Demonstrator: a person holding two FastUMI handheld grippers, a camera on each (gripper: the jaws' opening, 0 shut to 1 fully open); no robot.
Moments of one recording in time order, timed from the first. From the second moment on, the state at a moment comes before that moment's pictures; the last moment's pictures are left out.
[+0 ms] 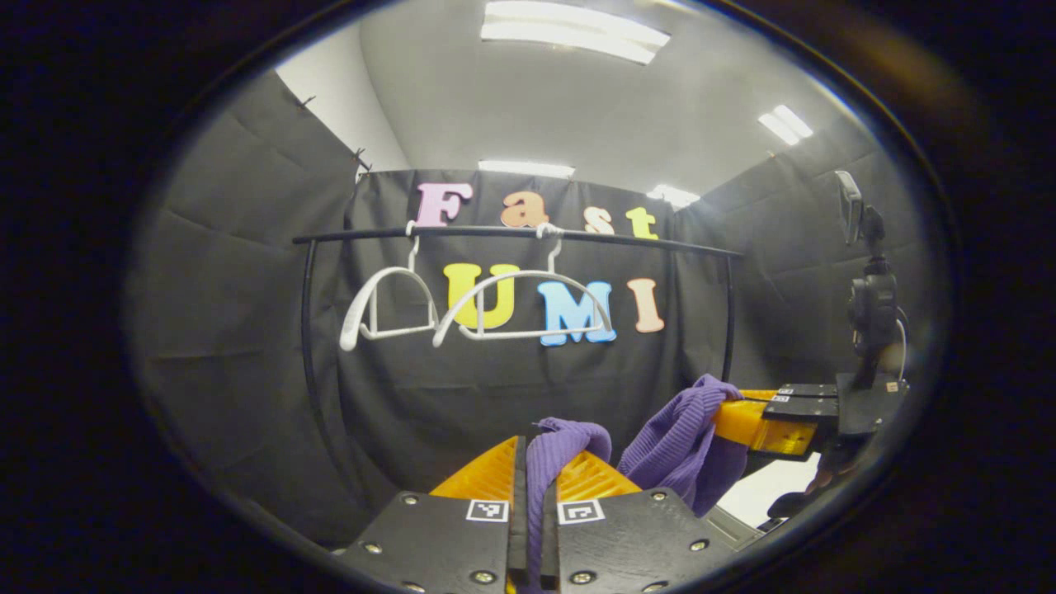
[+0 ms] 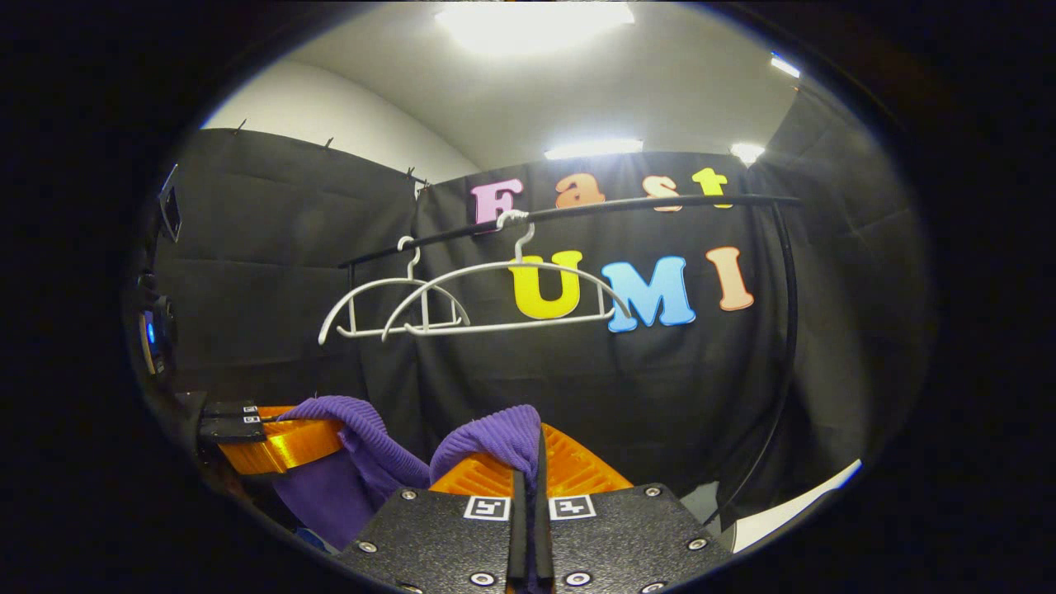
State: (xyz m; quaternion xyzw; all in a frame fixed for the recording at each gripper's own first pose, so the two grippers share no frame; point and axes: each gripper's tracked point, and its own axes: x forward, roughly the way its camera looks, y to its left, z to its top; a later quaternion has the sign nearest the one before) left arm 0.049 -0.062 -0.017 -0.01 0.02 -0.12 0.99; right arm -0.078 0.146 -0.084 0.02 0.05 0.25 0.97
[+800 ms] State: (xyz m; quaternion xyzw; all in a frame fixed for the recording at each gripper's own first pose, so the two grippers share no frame) left arm 0.058 -0.067 -0.210 -0.01 0.21 -0.11 0.97; right arm -0.077 0.143 -0.283 -0.05 0.25 0.22 0.94
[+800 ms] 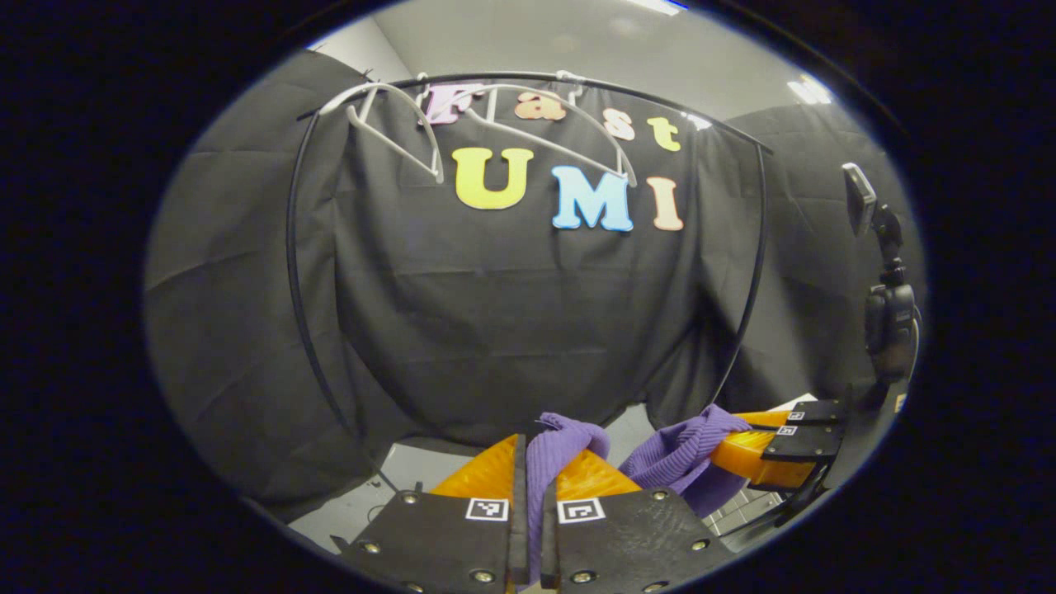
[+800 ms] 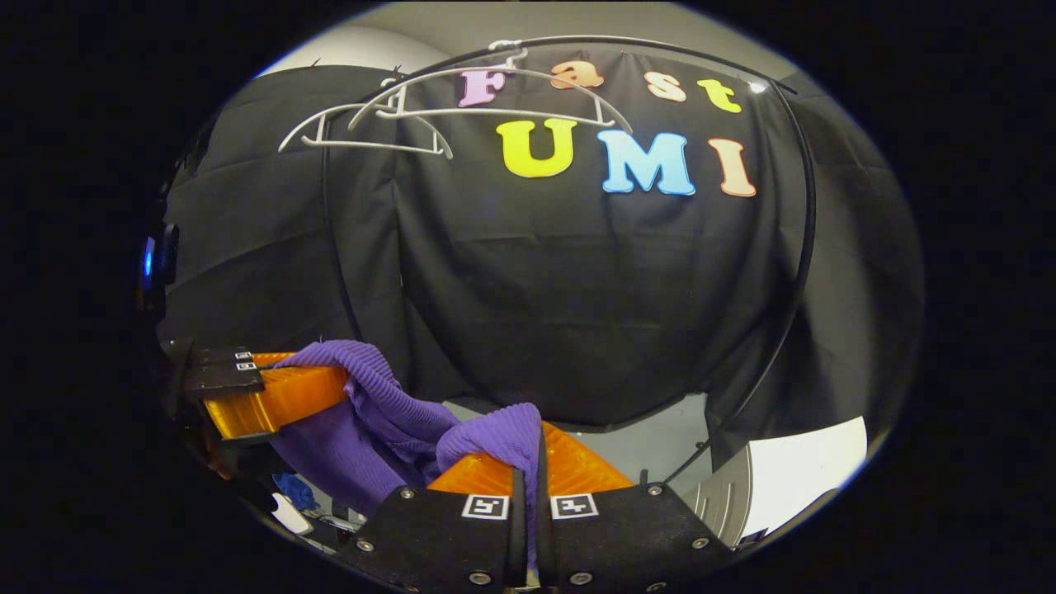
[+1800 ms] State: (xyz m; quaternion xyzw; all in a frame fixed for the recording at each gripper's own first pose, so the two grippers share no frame) left arm 0.027 -0.041 -0.333 0.03 0.32 -0.08 0.94; right arm -0.138 0.123 -0.388 -0.12 0.36 0.20 0.90
